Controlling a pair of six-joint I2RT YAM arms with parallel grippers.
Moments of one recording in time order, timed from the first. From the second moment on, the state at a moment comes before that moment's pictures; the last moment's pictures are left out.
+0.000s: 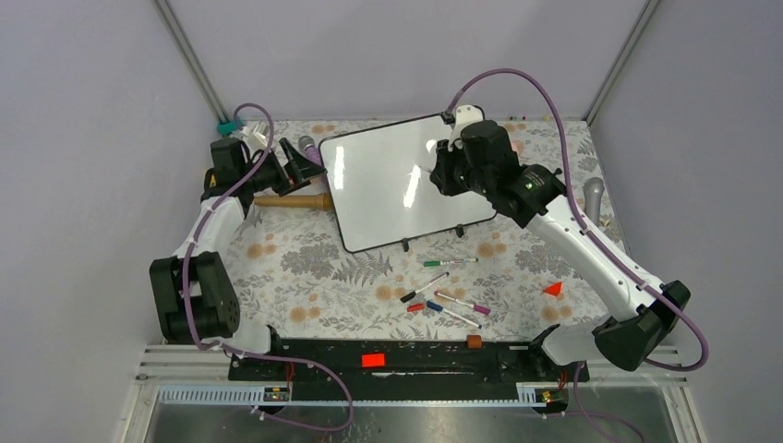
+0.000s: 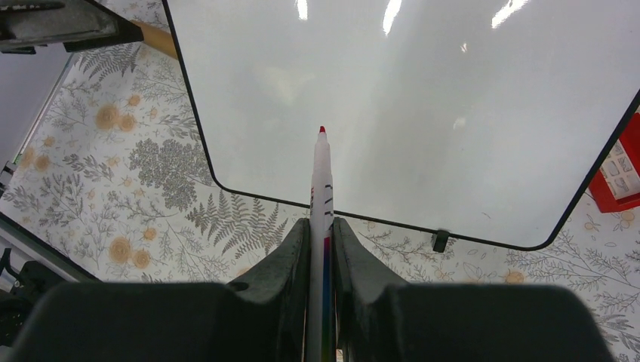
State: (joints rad) left arm 0.14 1.46 1.03 -0.09 0.89 -0.52; right arm 0.67 1.38 1.51 -0.66 0.09 0.27
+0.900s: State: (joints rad) left arm 0.14 1.70 0.83 0.91 1.11 -0.75; right arm 0.67 1.47 1.57 -0.66 0.06 0.27
